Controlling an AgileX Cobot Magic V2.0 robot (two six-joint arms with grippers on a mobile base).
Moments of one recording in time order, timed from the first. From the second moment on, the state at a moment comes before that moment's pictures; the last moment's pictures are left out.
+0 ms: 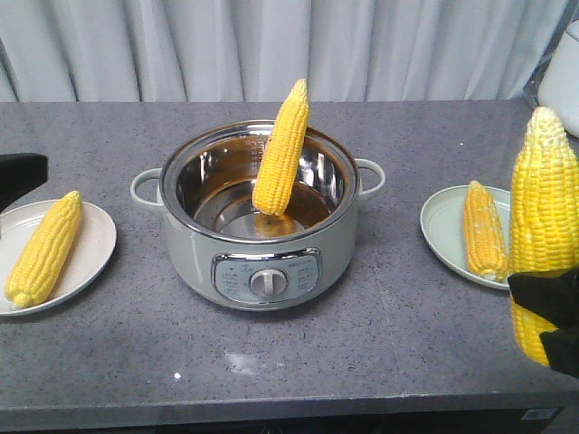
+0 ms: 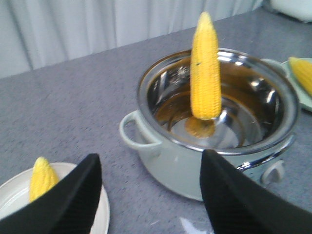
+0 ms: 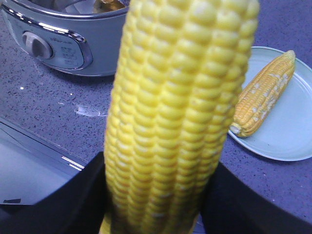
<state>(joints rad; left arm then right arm) -0.11 0.89 -0.96 -0.56 0.66 0.59 0.49 0.83 -1.00 -0.07 1.03 -0.03</state>
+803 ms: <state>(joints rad) -0.45 1.54 -1.57 -0.29 0.83 0.49 0.49 0.83 -1.00 -0.07 1.03 -0.03</state>
